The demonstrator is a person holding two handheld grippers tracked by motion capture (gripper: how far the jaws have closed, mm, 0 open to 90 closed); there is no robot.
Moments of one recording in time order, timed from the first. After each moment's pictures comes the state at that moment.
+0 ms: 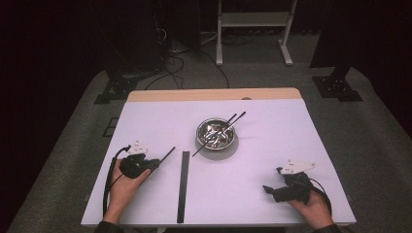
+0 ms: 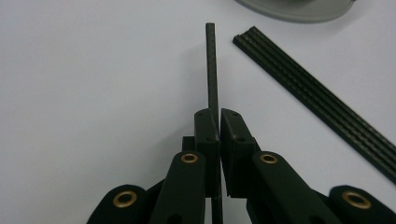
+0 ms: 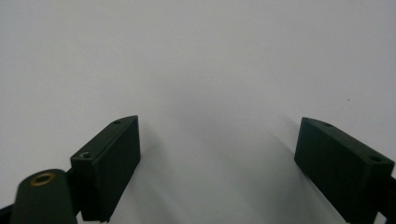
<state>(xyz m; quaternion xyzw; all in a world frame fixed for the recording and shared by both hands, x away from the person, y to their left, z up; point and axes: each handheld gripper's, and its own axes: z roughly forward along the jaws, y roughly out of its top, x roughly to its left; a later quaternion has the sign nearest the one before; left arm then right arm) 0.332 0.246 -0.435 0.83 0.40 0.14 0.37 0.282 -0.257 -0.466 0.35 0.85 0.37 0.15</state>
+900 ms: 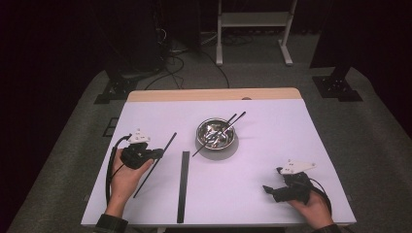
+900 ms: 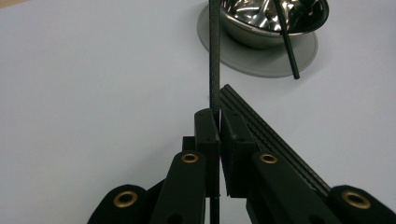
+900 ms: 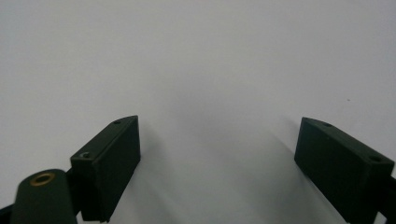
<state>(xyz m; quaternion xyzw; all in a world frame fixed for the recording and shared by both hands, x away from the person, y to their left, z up) 0.335 0.223 -0.384 0.82 0.39 0.15 0.39 0.282 -0.257 -0.466 0.35 0.85 0.37 0.15</state>
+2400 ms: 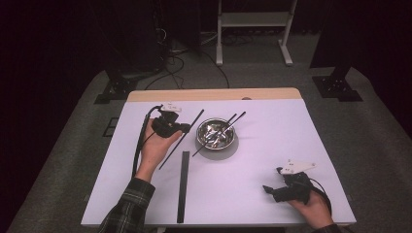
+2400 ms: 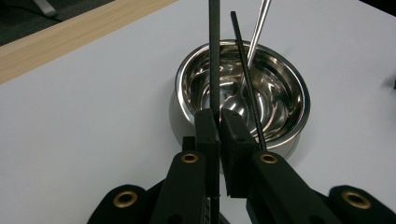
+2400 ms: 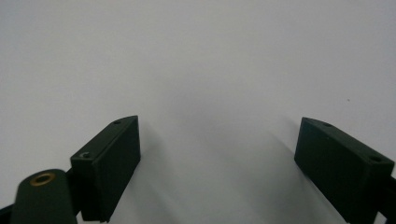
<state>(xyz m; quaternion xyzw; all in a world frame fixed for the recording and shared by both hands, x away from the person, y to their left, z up) 0.412 0.142 -0.350 0.84 0.35 0.13 0.39 0.282 -0.257 -0.467 0.35 0.85 0.37 0.15</state>
